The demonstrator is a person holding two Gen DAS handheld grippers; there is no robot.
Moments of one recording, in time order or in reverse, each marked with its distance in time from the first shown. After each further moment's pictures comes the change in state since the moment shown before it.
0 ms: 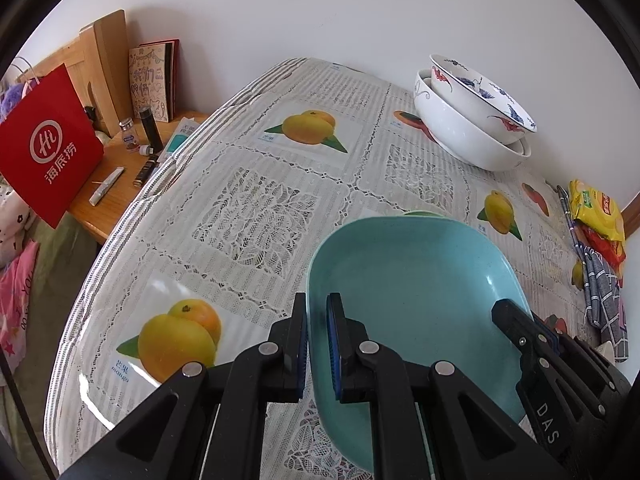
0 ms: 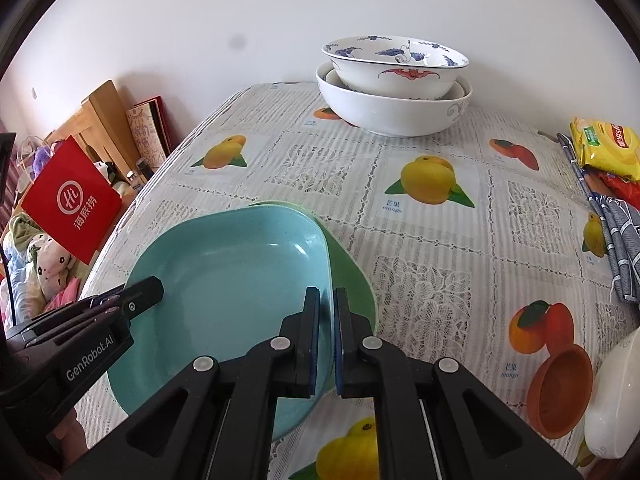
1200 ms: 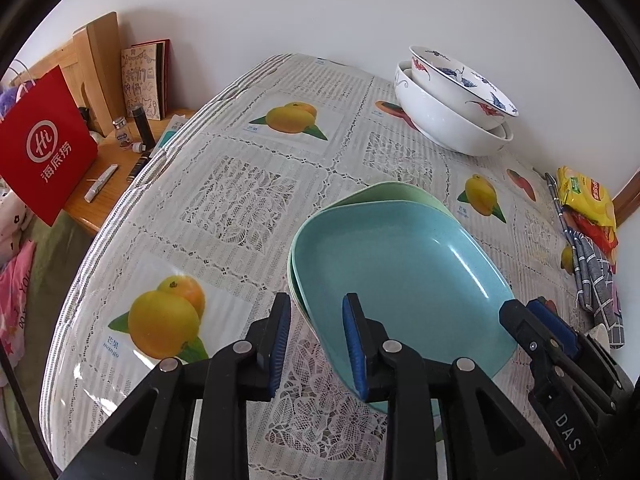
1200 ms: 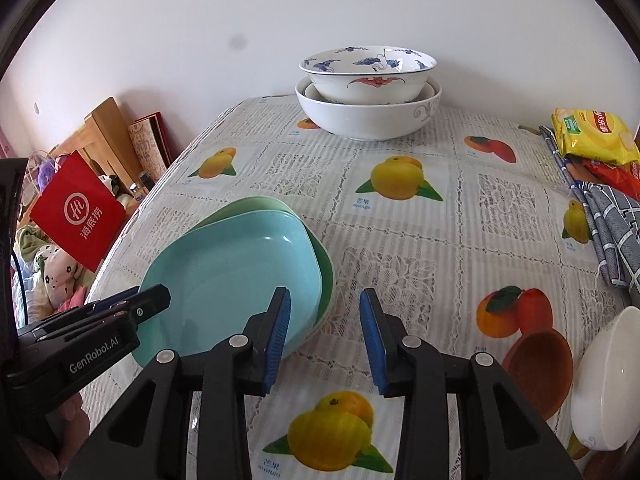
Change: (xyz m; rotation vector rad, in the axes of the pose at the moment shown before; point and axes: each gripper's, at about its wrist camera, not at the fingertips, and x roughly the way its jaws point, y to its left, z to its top) left arm -0.012 -0.013 -0.015 0.021 0.013 -0.022; right arm -0.032 -0.025 -0.023 0.037 -0.032 0.016
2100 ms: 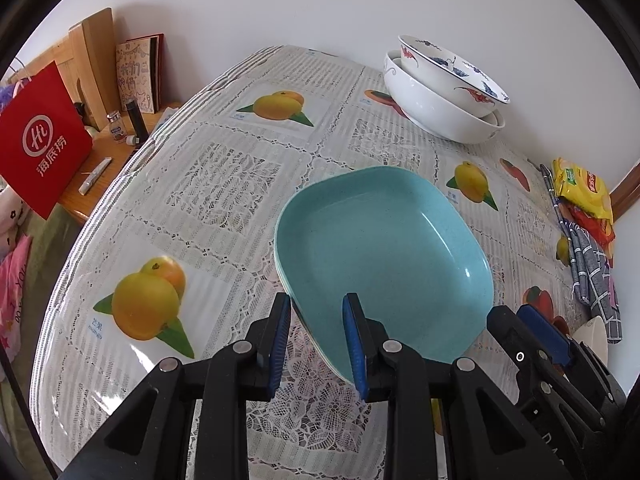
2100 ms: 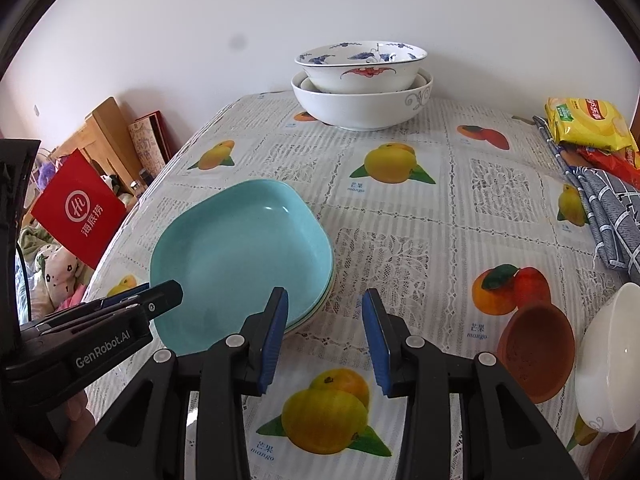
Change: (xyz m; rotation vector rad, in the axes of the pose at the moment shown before) left arm 0.001 -0.010 -0.007 0.000 0.015 -0.006; right arm -0.003 -0.004 -0.009 0.005 -0.005 0.003
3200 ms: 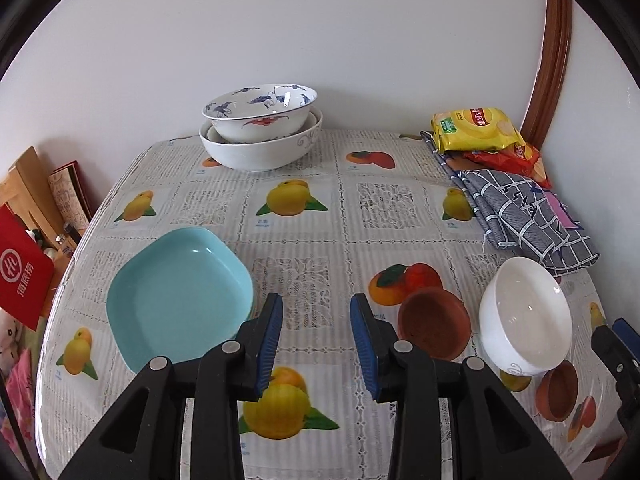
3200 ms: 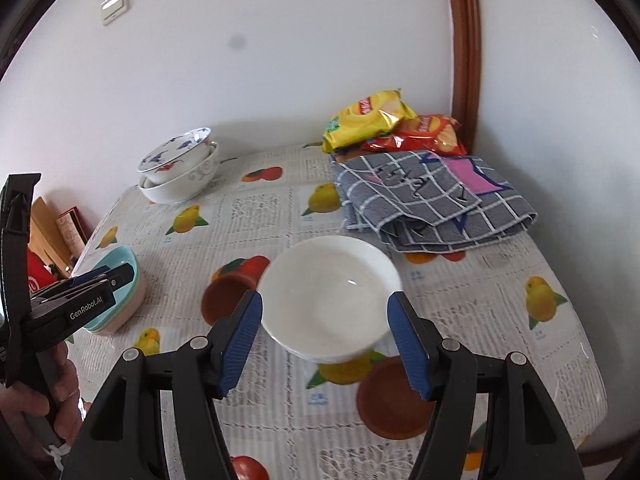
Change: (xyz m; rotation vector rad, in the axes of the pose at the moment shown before) left arm -0.050 -0.178 -0.046 0.359 -0.177 -0.063; right arm -0.167 -0.197 -0.083 0.293 -0.184 -0.291
